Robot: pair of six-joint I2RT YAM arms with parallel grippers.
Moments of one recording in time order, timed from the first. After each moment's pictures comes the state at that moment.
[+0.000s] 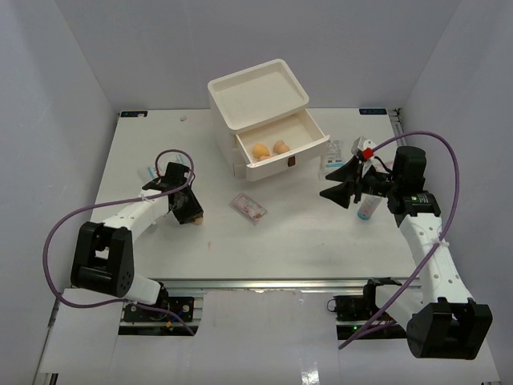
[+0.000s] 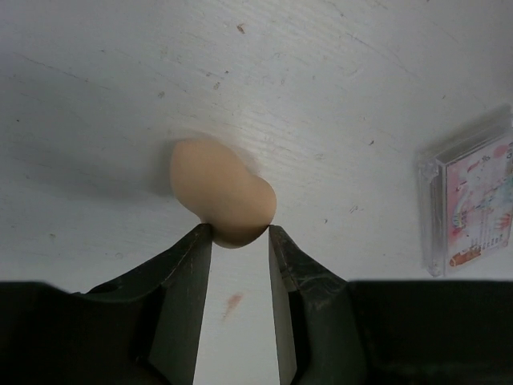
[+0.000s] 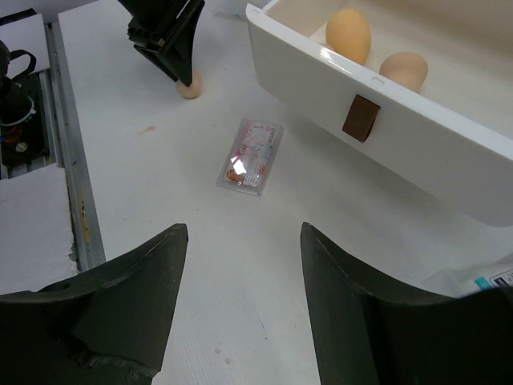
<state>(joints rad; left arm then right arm) -0.23 1.44 0.85 -0.55 -0.02 -0.71 0.02 1.01 0.89 -0.34 -1.16 -0.38</state>
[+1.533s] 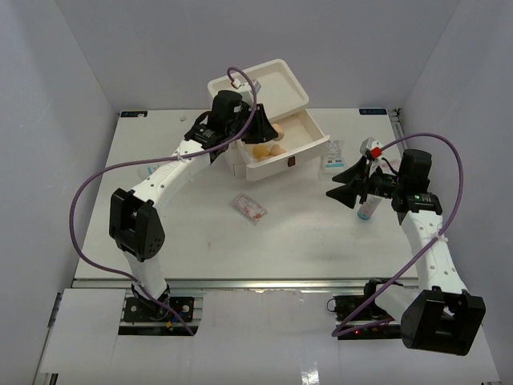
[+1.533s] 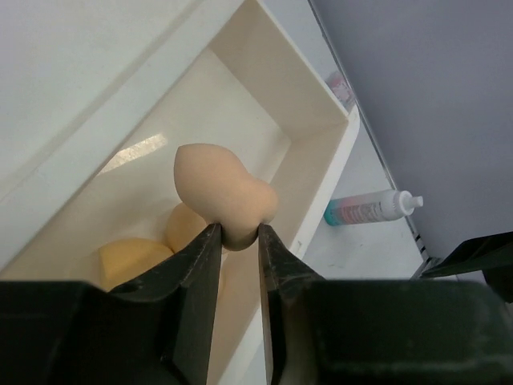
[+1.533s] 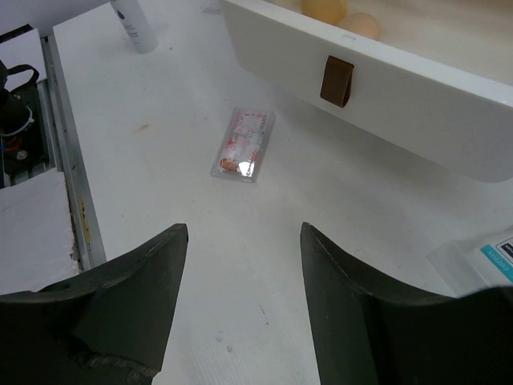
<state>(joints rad) -0.54 1.80 1.70 -0.28 0.28 -0.48 -0.09 1.05 0.85 -0.33 -1.22 -0.38</state>
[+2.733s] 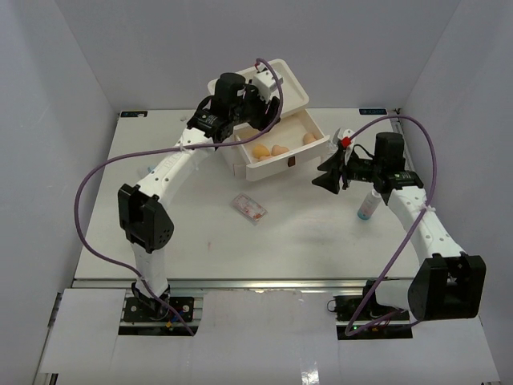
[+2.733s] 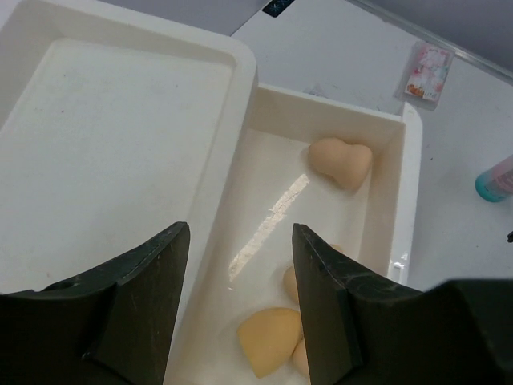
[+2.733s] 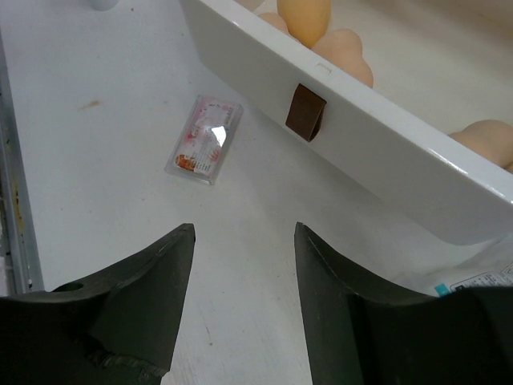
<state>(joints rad) -0.55 1.92 1.96 -0.37 0.28 0.19 0.11 1.26 1.00 -0.31 -1.02 -0.50</state>
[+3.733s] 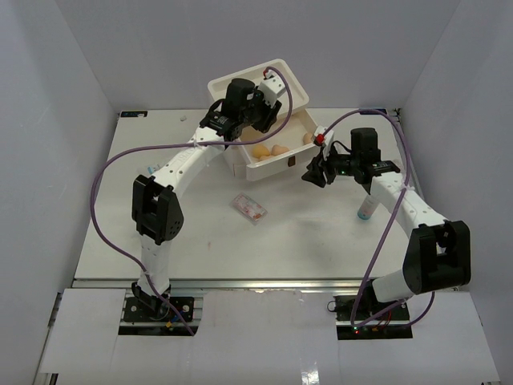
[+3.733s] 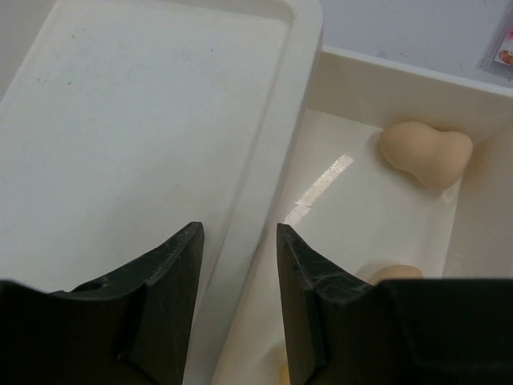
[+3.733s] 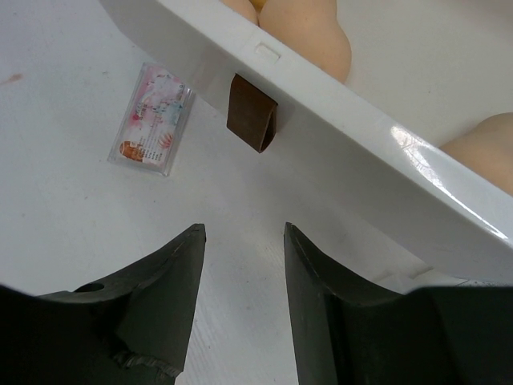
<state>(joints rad) -0.55 2.04 2.00 -0.34 0.17 0.26 0.23 1.44 1.06 -0.26 -0.81 -0.51</state>
